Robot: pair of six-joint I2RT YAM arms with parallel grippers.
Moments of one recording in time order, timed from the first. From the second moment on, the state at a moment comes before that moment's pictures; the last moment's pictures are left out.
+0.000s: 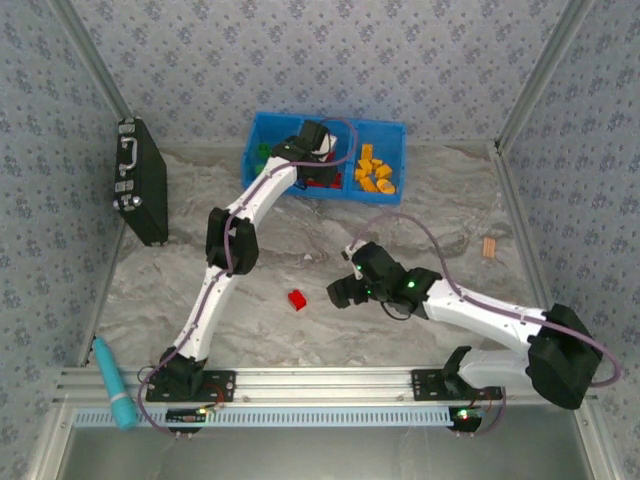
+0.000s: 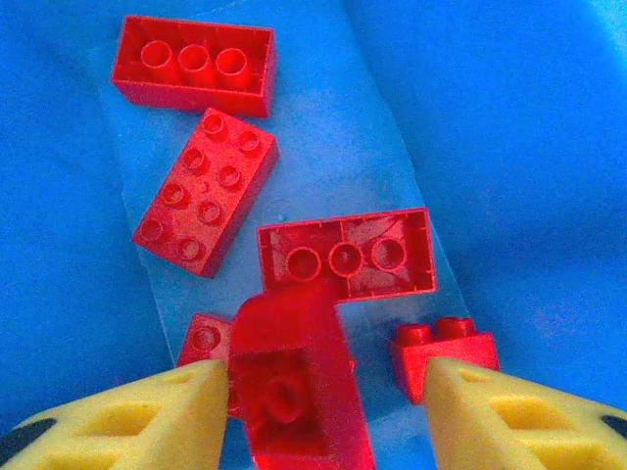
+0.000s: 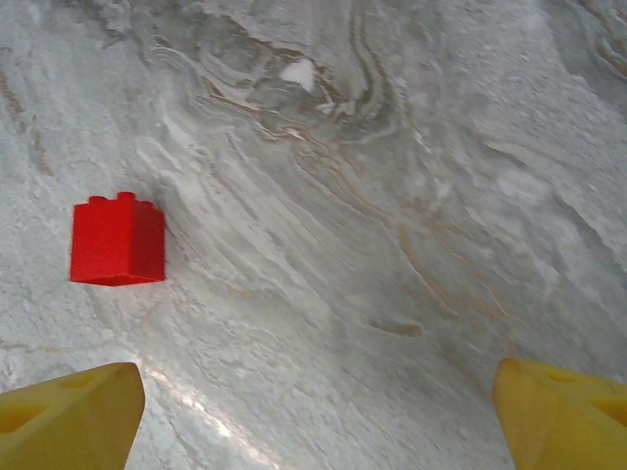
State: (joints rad) left arm -0.52 2.61 2.58 -0.86 -0.02 -0.05; right arm 0.89 1.24 0.74 -0.37 0.08 0.33
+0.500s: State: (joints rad) left arm -0.50 2.27 2.48 -0.86 -0.02 0.05; right arm 1.01 1.59 0.99 -0.36 0.04 0.22
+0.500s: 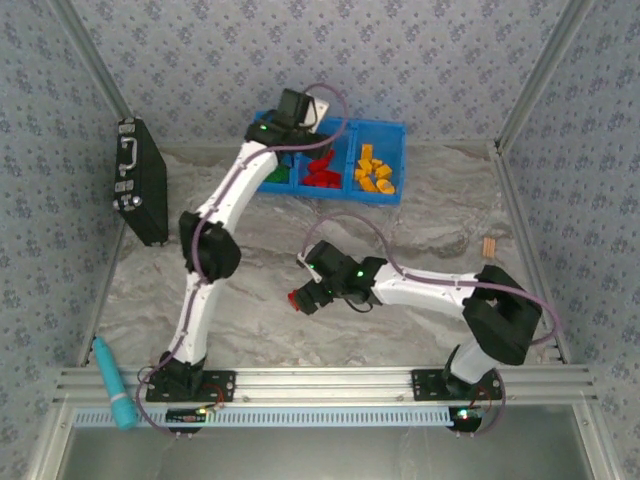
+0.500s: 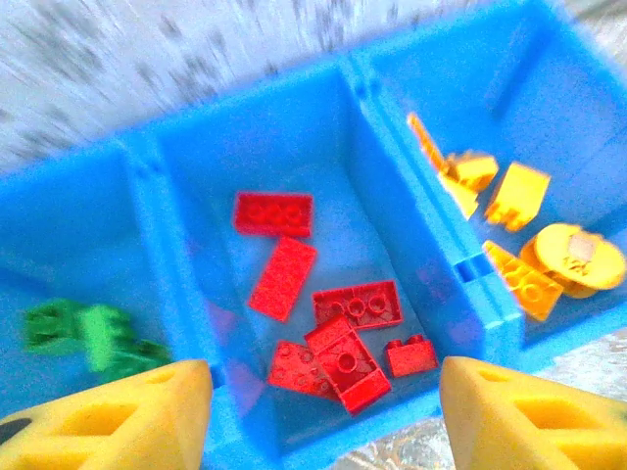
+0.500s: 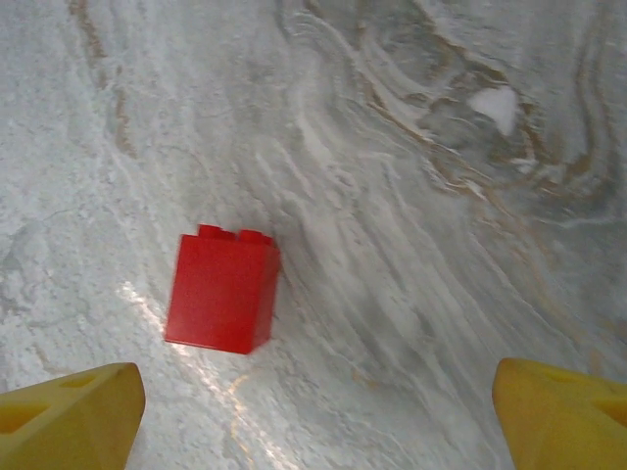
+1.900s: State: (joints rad) left arm -0.27 1.02 1.28 -1.02 -0.20 -0.02; right arm 1.04 1.95 1.32 -0.60 -0.04 0.11
